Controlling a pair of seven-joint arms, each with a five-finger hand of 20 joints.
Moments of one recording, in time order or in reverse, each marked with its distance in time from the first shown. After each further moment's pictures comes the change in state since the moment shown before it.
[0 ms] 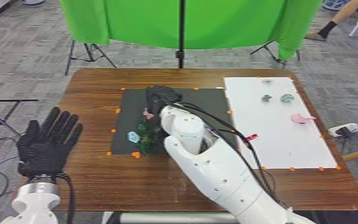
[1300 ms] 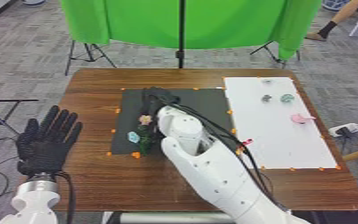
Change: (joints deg) left arm -0.7 0.0 -0.1 0.1 -0.6 0.0 0.0; right arm -0.7 -0.3 -0.5 -2.1 5.9 0.2 2.1
